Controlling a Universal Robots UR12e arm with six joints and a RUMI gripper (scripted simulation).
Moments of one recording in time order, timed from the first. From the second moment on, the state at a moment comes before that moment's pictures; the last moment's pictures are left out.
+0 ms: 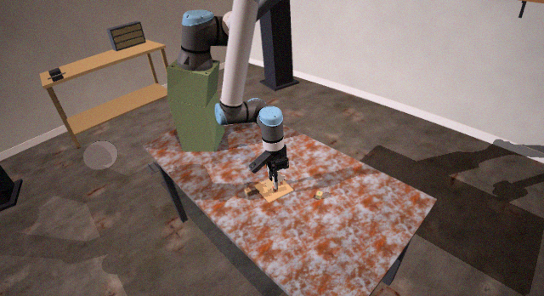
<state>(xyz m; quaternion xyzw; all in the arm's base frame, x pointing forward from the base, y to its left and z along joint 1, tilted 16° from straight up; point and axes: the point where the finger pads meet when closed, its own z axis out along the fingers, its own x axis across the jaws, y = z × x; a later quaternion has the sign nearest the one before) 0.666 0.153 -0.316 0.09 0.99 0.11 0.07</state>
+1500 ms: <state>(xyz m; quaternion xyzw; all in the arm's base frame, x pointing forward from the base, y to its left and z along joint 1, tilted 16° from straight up) 0.670 0.155 -0.321 0.09 0.99 0.11 0.08</state>
